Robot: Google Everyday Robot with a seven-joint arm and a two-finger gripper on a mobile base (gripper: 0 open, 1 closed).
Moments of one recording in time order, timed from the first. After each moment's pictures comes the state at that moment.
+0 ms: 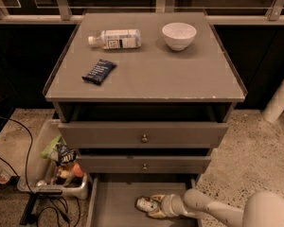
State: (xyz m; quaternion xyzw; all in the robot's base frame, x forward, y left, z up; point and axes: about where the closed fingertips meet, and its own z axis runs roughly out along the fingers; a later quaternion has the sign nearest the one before) arm 0.490 -0.082 0.137 -0.57 0.72 0.22 0.33
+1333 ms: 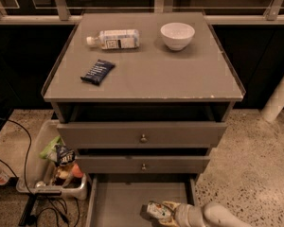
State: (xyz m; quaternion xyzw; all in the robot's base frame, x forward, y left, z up) arm 0.439 -0.124 0.195 -0.57 0.70 0.21 0.38
